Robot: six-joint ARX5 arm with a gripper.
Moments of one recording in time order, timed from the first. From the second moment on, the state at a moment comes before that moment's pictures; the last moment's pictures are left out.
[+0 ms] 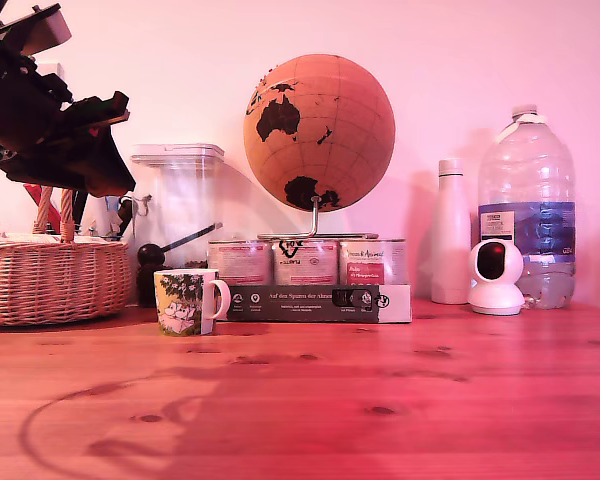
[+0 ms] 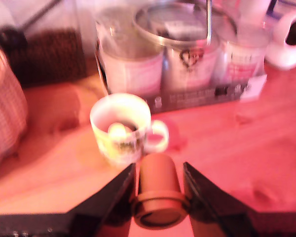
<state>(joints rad) -0.24 1.37 0.83 0.14 0.19 -0.05</state>
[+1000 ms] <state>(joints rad) -0.24 1.81 1.49 -0.25 0.19 -0.05</state>
